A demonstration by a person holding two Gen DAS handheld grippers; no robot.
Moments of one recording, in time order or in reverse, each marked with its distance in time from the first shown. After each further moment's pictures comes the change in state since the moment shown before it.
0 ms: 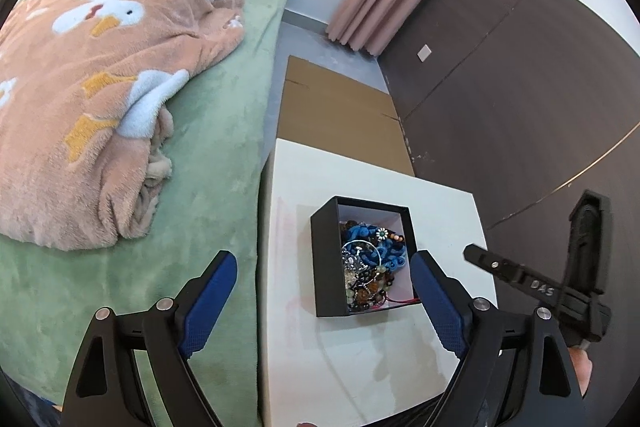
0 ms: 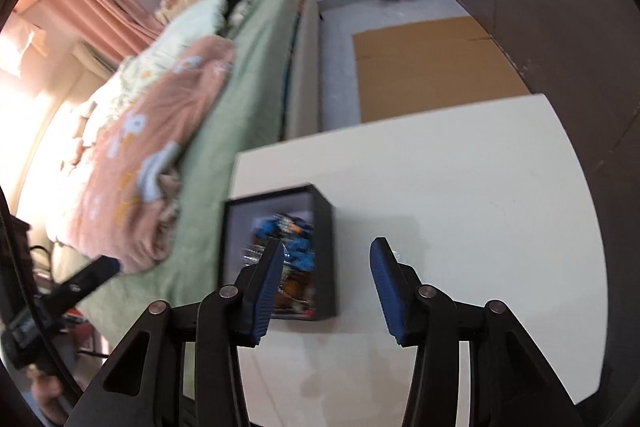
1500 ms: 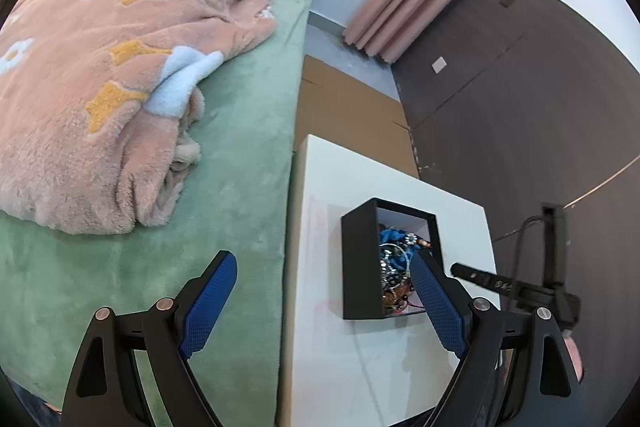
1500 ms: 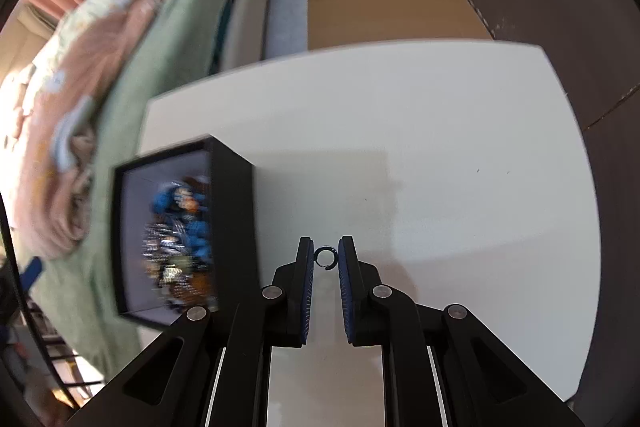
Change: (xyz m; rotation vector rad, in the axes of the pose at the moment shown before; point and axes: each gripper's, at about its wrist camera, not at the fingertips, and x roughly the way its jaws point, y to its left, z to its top) left arm 0.001 0.039 -0.005 -0.078 -0.017 -0.014; right arm 0.054 -0.019 0.003 -0.001 0.187 -0.178
